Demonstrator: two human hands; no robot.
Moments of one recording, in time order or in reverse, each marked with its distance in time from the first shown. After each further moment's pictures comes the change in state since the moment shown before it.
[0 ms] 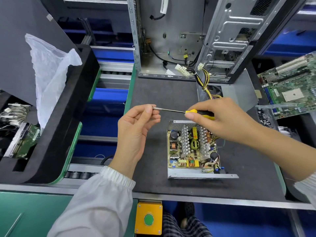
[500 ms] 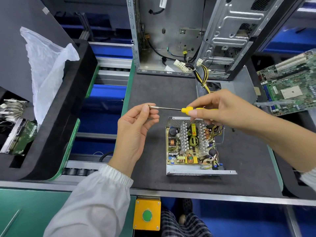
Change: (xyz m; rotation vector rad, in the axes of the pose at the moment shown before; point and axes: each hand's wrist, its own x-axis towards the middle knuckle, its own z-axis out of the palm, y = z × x) left_hand -0.004 -0.010 -0.005 0.008 -0.013 -0.015; right_hand 0.004 0.005 -0.009 0.531 -0.214 0.200
